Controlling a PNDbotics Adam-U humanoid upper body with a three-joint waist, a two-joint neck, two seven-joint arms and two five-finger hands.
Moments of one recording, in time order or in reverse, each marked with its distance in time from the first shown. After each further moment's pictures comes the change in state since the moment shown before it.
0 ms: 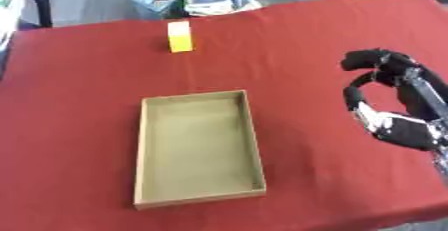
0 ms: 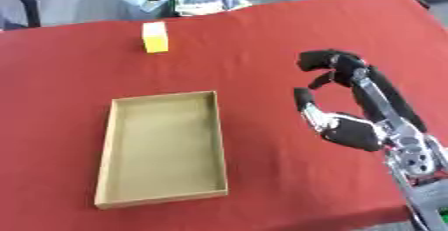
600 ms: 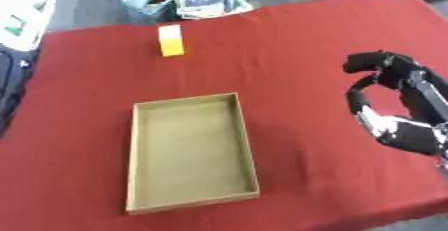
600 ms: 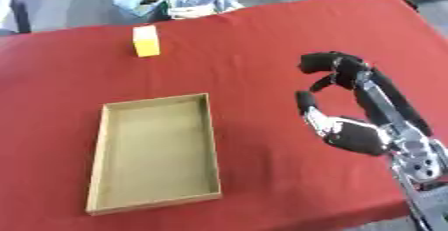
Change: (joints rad) left arm -0.065 -0.049 0.012 0.168 -0.185 -0.023 0.016; right arm -0.016 0.000 0.012 -0.008 -0.010 -0.003 0.014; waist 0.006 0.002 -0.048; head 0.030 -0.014
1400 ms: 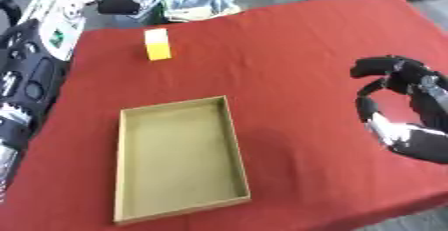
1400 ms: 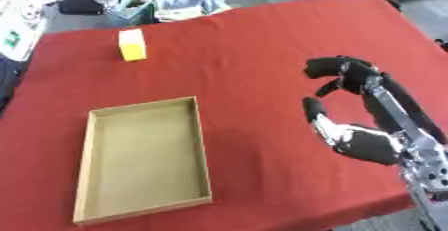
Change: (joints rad) left arm -0.043 -0.038 0.064 0.192 -0.258 0.068 0.073; right arm -0.031 0.000 0.012 -0.004 -0.014 -0.005 0.019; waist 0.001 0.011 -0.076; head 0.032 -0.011
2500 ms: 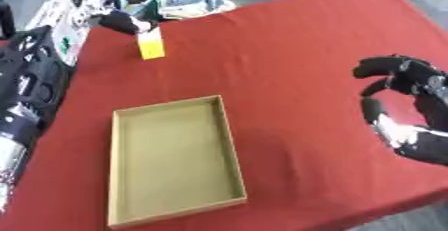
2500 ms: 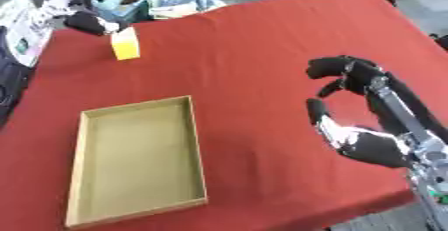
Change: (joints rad) left arm -0.016 0.016 0.035 0.083 -0.141 0.071 -0.141; right arm -0.017 0.002 0.012 -0.002 -0.016 -0.003 0.015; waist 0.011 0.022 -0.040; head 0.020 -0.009
